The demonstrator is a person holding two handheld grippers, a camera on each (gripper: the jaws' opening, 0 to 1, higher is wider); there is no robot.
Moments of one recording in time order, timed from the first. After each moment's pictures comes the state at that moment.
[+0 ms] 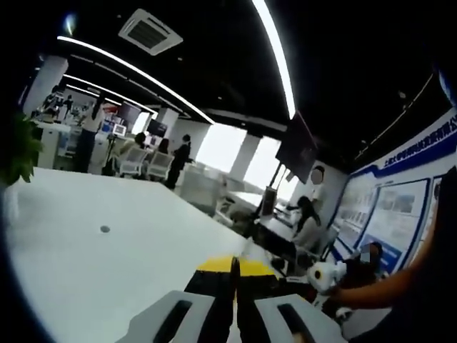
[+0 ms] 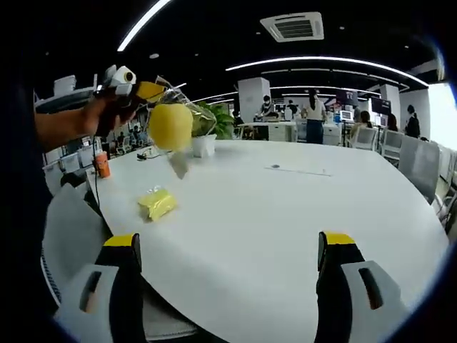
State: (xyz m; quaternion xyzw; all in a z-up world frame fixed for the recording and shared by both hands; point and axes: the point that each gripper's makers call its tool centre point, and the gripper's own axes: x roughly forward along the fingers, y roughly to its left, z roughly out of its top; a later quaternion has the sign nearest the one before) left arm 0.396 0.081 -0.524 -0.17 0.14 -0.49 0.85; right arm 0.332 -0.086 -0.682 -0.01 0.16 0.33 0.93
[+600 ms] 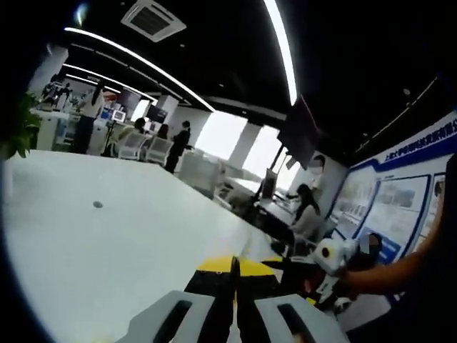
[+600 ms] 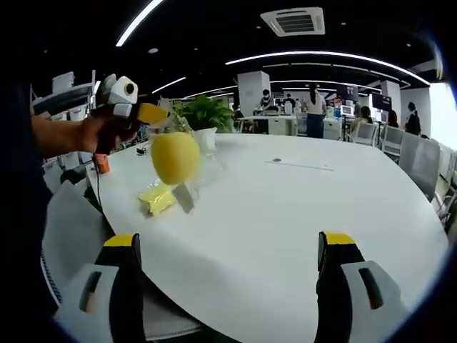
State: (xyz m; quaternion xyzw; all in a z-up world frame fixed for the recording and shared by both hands) left arm 0.383 0.054 -0.593 -0.16 0.19 -0.49 0.83; right arm 0.328 -0.081 -0.691 -0.02 0.18 0.33 0.93
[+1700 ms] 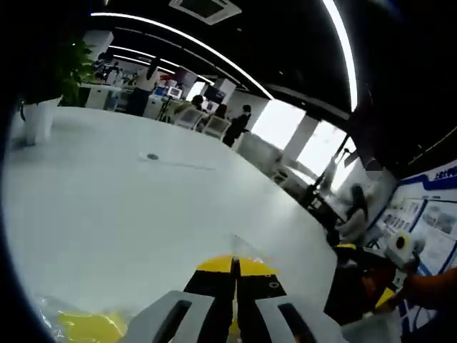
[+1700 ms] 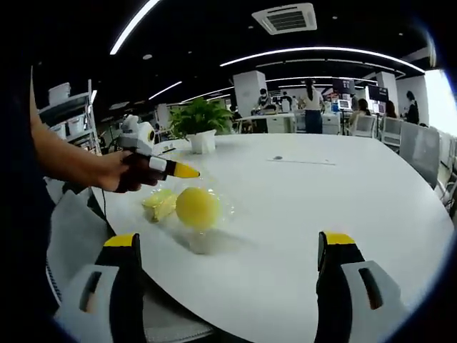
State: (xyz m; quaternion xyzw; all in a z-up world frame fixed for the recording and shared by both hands) left arm 0.441 0.087 -0.714 -0.18 0.27 -0.33 0.88; right arm 0.326 -0.075 -0.690 0.01 0.19 0.33 0.92
